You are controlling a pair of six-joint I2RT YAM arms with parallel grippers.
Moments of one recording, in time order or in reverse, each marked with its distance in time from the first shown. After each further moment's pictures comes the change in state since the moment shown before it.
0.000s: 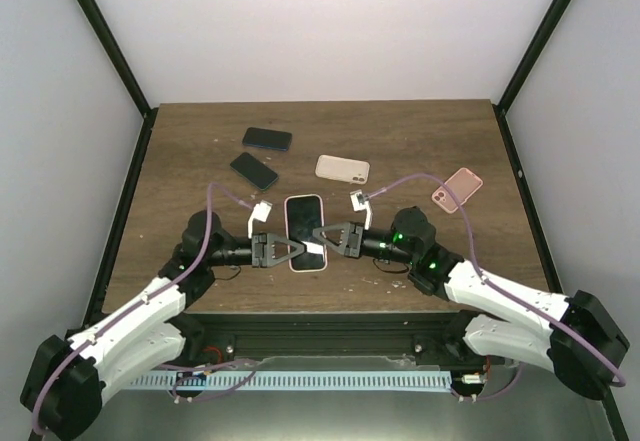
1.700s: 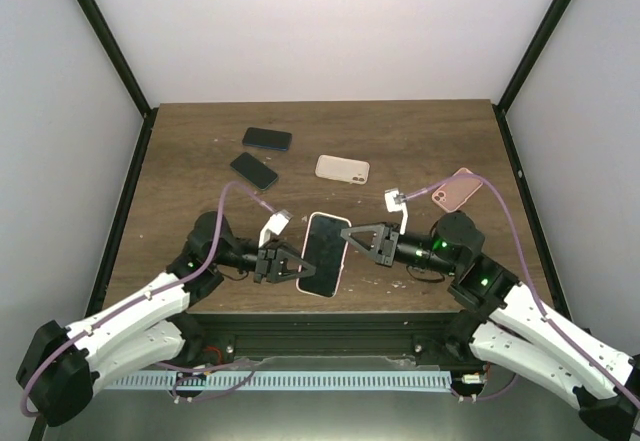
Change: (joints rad) left arm -0.152 0.056 0.074 0.145 0.162 0.104; right arm -0.011 -0.364 0.139 -0.476 0.044 -0.086
